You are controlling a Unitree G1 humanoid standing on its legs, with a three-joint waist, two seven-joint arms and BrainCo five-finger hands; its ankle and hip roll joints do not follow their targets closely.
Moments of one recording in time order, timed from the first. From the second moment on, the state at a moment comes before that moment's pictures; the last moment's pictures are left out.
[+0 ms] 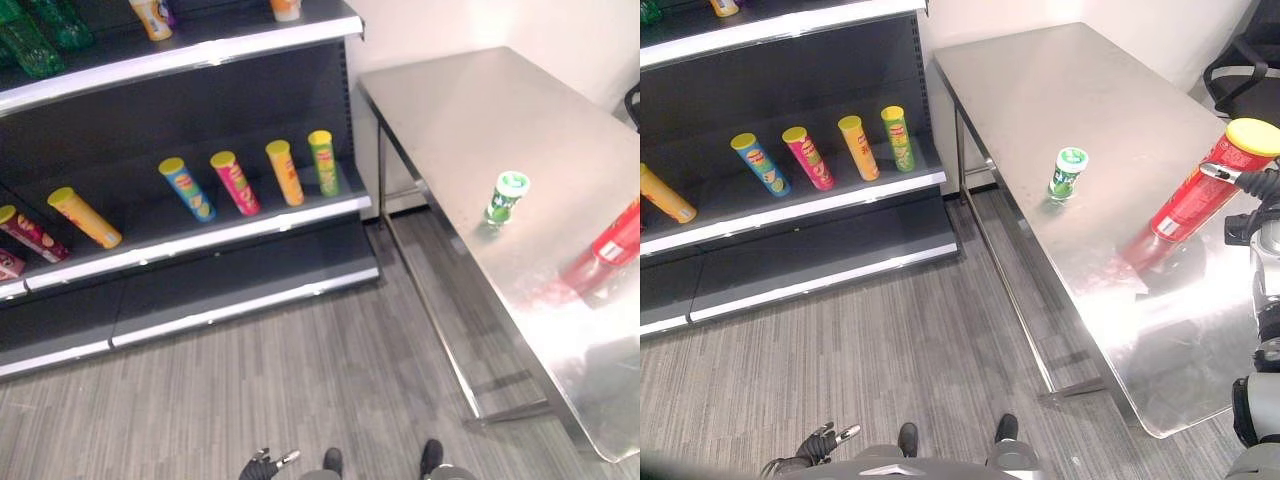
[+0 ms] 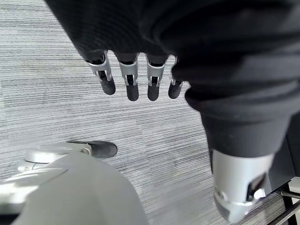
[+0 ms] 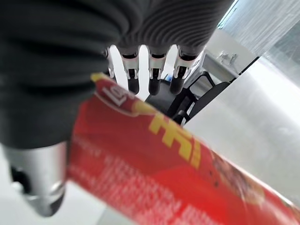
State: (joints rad) left arm 0.11 0.20 -0.14 1.07 -0.27 -0.08 0.05; right arm -0.64 -1.08 0.09 0.84 0.36 -0.07 -0.12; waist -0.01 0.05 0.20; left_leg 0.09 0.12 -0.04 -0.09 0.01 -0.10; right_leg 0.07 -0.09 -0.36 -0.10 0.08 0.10
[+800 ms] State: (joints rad) left arm 0.12 0.21 -0.10 1.07 -0.27 -0.08 0.06; right arm -0.52 -1.08 0.03 0.59 0.35 -0.08 -0.15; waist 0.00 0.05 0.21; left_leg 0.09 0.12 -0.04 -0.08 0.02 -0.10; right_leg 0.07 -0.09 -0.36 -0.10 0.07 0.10
